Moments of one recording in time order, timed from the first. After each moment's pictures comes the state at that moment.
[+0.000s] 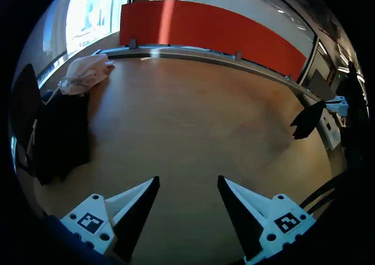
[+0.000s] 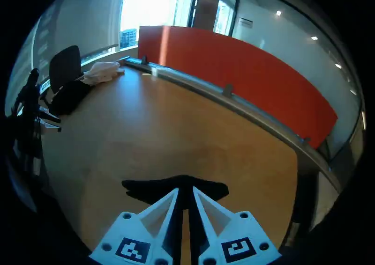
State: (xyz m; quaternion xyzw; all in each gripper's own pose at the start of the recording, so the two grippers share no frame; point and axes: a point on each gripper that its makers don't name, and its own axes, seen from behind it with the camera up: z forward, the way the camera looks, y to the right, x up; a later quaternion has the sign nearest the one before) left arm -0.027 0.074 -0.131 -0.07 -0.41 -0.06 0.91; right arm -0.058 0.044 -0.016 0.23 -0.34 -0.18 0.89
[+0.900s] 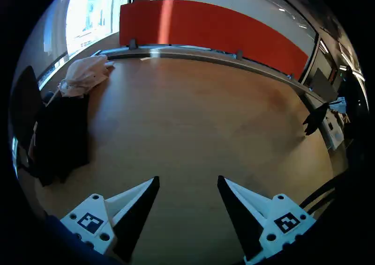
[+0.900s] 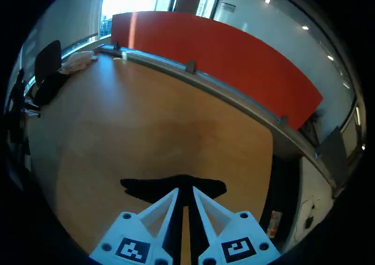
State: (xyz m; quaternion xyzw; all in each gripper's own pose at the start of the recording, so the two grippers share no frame) left arm -0.025 0.081 -0.125 -0.06 -0.41 -0.05 0.91; right arm -0.057 0.185 0.013 0.17 -0.39 -0.20 0.88
